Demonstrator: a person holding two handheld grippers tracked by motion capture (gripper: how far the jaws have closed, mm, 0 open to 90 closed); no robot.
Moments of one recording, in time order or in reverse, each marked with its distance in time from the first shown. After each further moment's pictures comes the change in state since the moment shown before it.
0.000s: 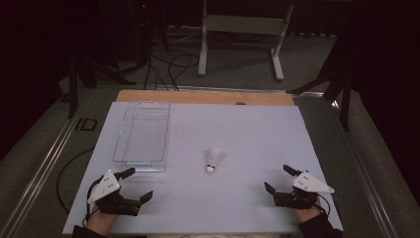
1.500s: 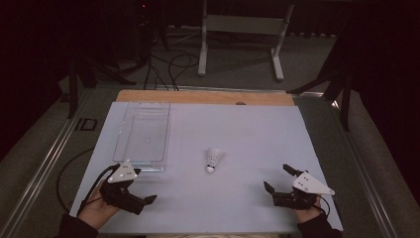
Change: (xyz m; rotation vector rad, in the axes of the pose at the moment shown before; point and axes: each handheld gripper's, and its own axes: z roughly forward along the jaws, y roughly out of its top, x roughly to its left) left arm -0.009 0.055 0.013 0.443 -0.079 0.060; right arm 0.005 0.004 -0.002 -0.031 -0.012 0.000
